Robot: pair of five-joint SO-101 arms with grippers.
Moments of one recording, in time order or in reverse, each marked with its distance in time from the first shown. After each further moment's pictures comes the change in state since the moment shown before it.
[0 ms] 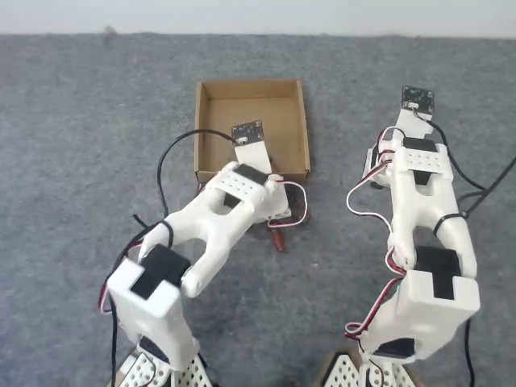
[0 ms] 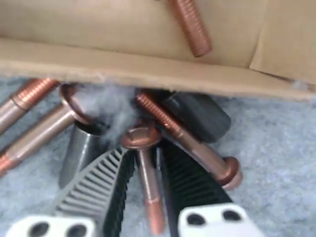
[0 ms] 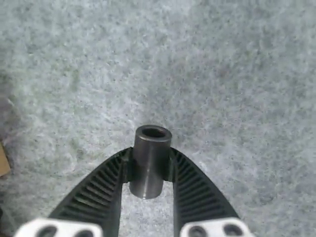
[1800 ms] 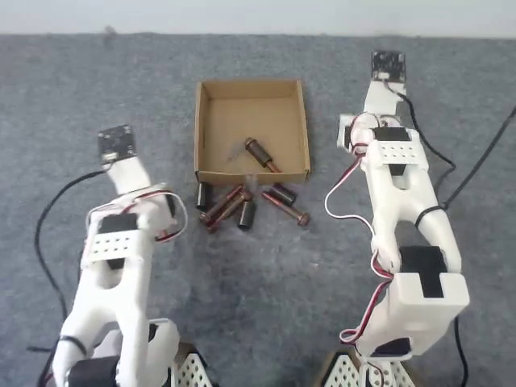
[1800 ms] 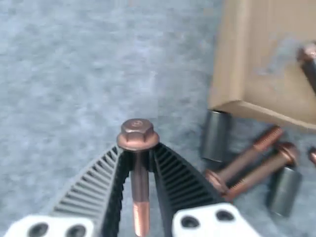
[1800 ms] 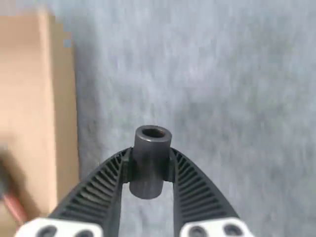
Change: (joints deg) left arm -37.4 -47.3 42.2 -18.7 -31.5; right arm -8.3 0.0 -5.0 -17.5 0.2
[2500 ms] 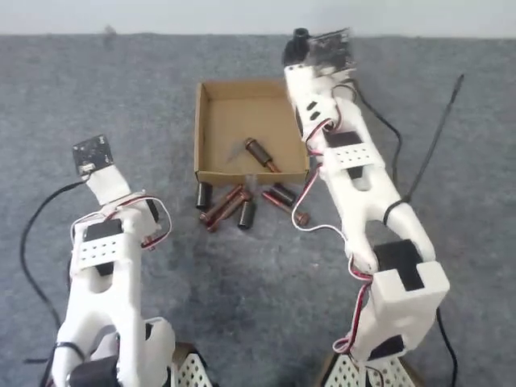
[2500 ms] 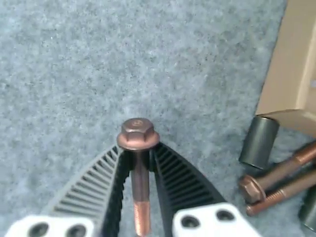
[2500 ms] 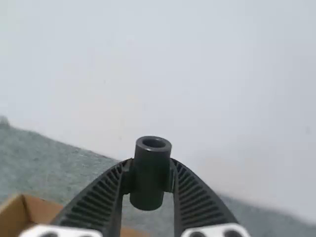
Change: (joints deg) left arm -5.9 -0.4 2.1 0.0 0.0; right arm -12.7 2.9 0.0 -46.9 15.2
